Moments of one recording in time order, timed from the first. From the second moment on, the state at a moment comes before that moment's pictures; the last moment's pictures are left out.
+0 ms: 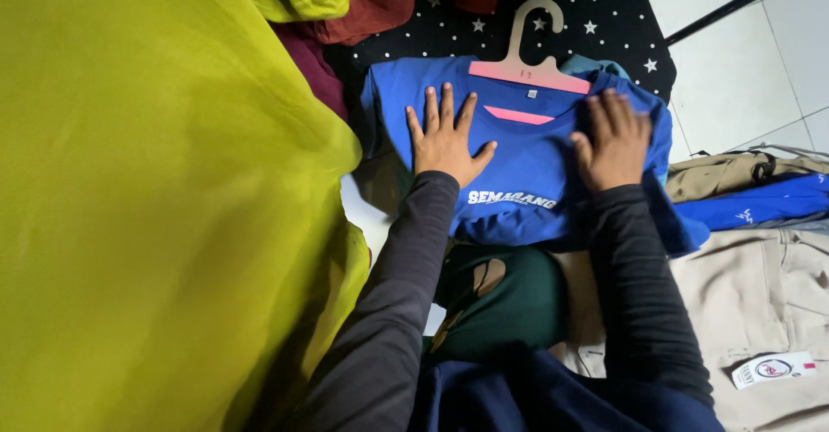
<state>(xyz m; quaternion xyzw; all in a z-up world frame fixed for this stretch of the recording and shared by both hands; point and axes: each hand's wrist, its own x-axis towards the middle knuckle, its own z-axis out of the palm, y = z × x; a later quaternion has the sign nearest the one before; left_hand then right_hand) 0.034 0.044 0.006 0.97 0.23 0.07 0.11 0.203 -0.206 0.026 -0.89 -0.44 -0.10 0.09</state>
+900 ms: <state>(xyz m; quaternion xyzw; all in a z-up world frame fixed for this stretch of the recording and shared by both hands) 0.034 0.044 0.008 0.96 0.22 0.07 0.13 0.270 -0.230 0.001 -0.91 -0.40 -0.08 0.02</state>
